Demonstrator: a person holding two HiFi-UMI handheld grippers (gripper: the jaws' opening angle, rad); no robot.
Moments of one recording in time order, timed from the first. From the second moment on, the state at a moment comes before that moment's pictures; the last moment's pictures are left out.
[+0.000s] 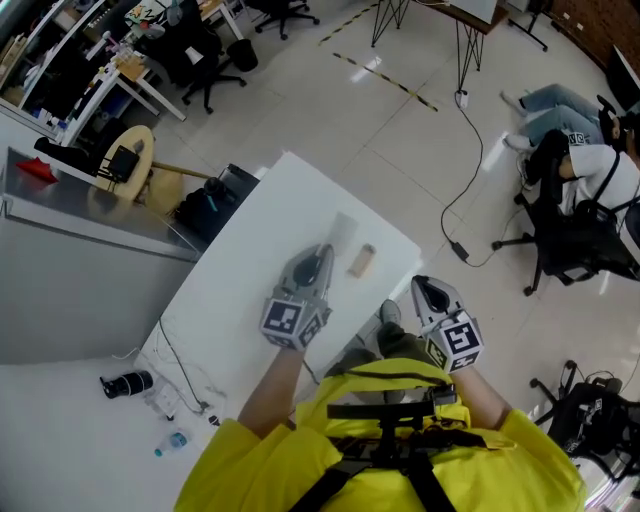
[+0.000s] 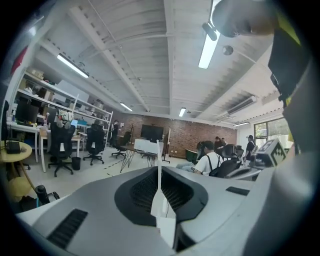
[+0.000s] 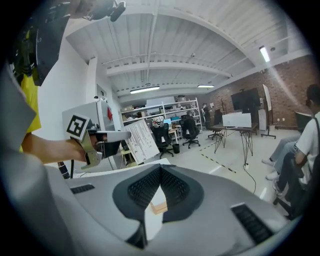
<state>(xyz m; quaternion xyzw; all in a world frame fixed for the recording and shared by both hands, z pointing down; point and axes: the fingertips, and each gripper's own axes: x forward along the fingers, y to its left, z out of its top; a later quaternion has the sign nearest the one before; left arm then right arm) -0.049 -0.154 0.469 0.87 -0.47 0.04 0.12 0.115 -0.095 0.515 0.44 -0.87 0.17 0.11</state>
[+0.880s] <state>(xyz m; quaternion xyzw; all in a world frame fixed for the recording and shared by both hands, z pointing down) -0.065 -0.138 0.356 0.88 -0.48 0.00 0.06 0.116 -0.112 0.489 0.46 -0.87 0.15 0.07</state>
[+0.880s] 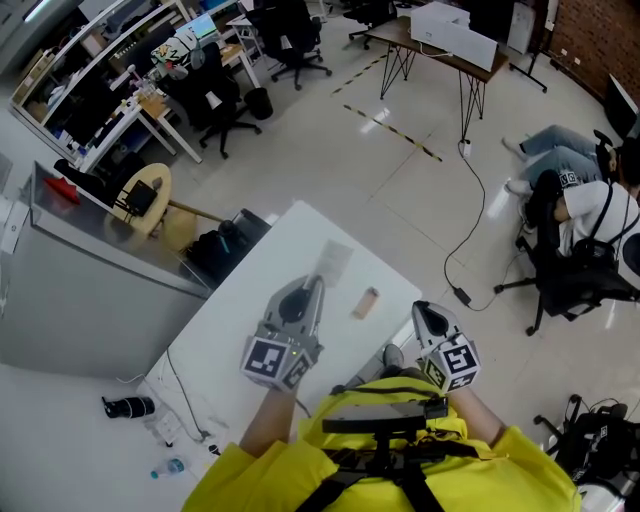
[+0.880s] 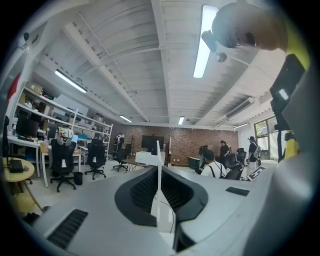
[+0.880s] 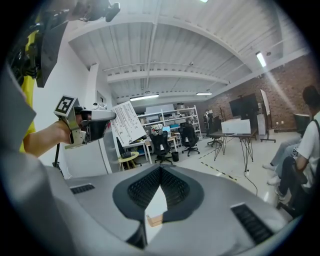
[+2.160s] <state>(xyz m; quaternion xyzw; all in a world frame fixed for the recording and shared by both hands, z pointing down) -0.038 -0.161 0.602 0.88 -0.44 0.10 0.16 0.124 -0.111 0.530 0.48 -0.85 0.19 0.10</state>
